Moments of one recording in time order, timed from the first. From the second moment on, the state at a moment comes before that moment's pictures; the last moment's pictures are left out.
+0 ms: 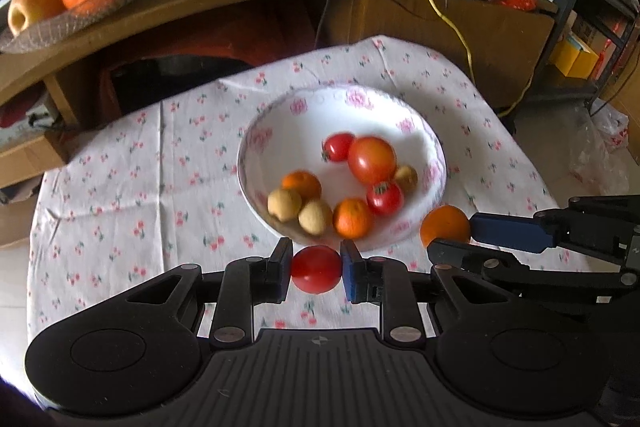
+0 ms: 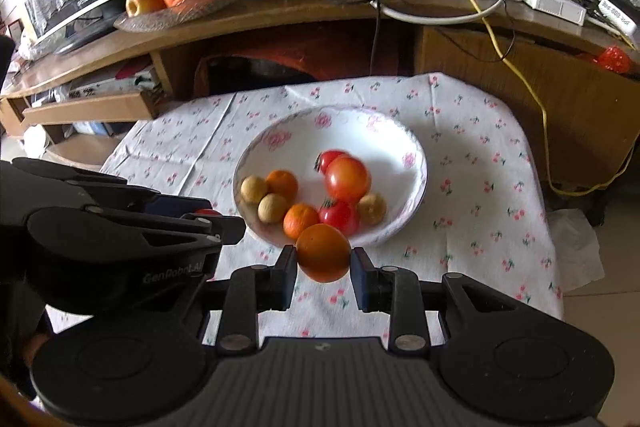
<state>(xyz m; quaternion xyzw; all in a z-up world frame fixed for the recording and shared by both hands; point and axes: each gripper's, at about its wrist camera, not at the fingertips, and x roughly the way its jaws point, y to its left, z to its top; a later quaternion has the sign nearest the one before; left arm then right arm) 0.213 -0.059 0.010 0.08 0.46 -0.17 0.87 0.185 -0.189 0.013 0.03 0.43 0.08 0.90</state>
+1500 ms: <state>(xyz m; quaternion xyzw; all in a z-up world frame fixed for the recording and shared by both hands) 0.295 -0.086 -0.016 0.07 0.47 -0.16 0.87 0.269 -0.217 -0.008 0.06 0.43 0.03 0.90</state>
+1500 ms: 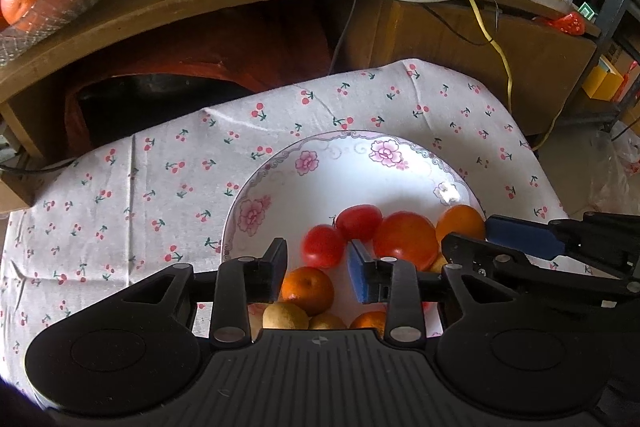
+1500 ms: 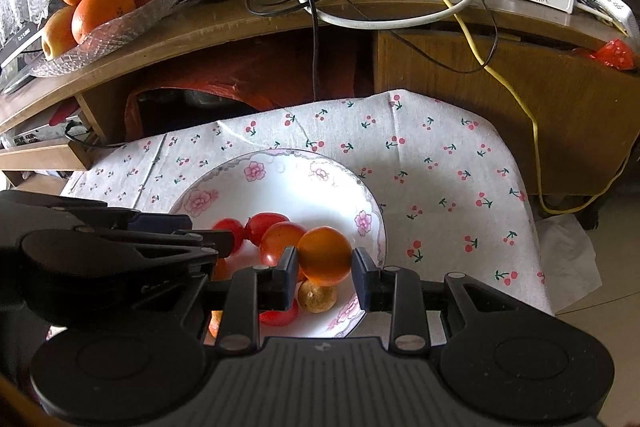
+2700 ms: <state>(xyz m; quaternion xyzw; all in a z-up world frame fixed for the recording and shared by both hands) 0.259 -0.070 0.003 0.07 0.44 -0.12 0.89 0.233 -0.212 0.015 0.07 0.41 0.03 0.91</state>
